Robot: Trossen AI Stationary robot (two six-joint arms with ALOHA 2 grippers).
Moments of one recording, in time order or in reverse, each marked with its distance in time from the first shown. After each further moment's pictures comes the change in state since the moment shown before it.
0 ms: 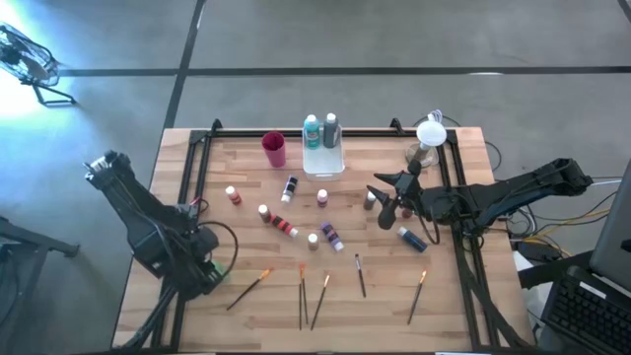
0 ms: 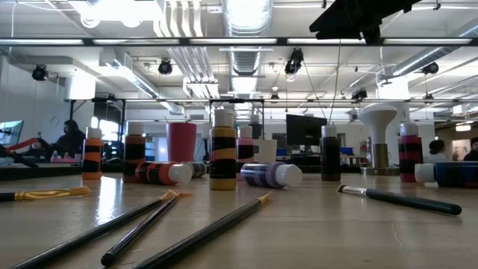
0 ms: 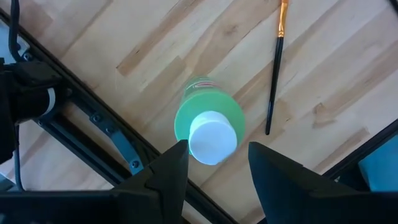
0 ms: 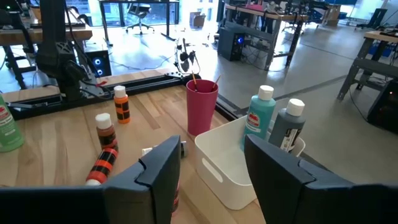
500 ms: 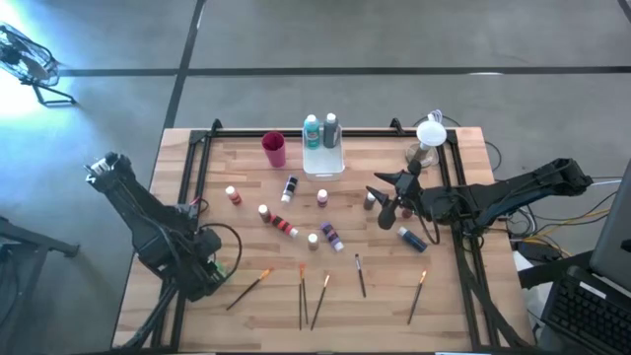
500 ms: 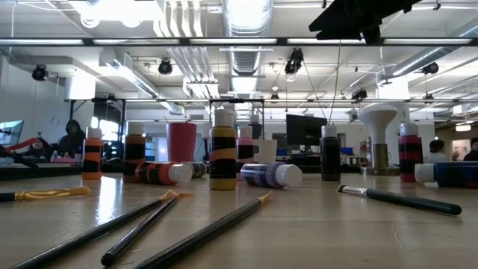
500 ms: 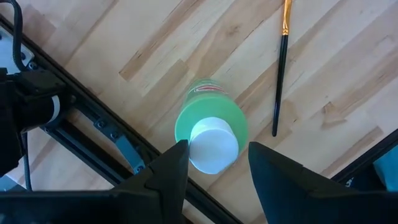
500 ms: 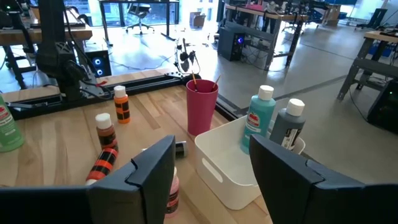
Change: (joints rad) left arm 0.015 0.028 -0.001 0.000 0.004 0.050; right arm 0.000 0.000 0.000 0.000 0.000 0.000
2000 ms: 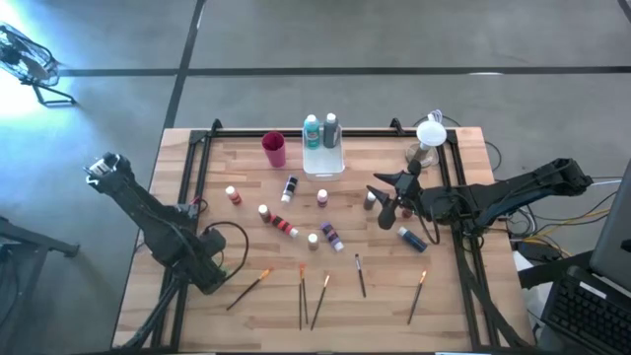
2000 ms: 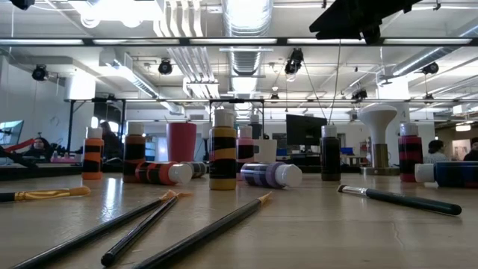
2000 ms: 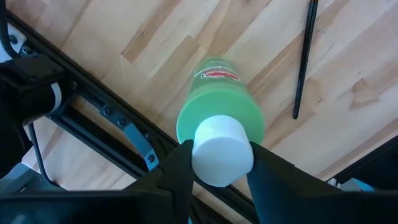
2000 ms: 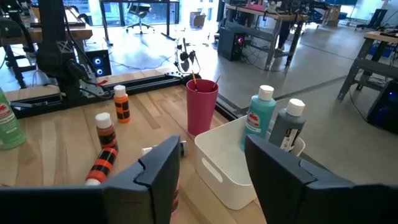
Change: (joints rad) left arm 0.077 -0.005 -0.081 0.034 0.132 0.119; right arm 0.000 0.000 0.000 -0.001 -0.001 -0.003
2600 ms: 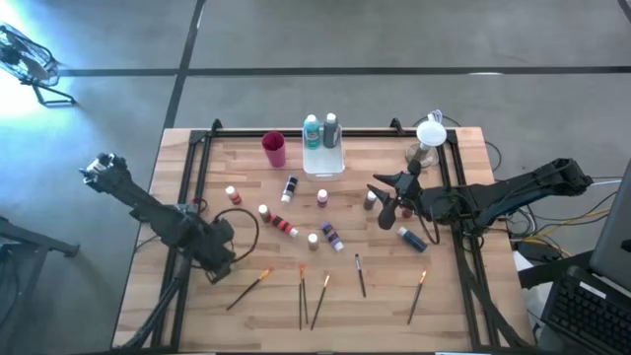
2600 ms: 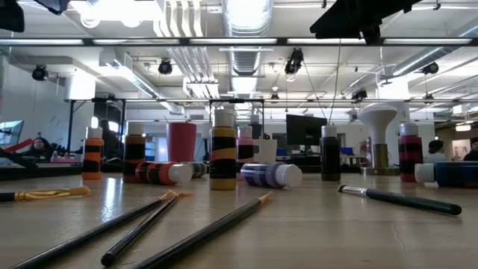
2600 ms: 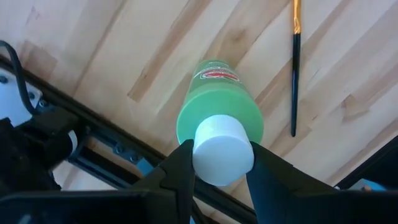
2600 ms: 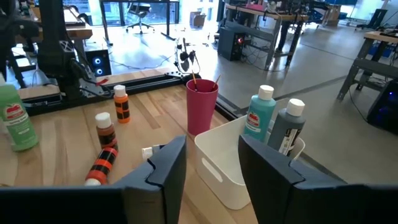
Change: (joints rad) left arm 0.152 -0.041 0.000 0.000 -0.038 0.251; right arm 0.000 0.000 0.000 -0.001 0.000 0.000
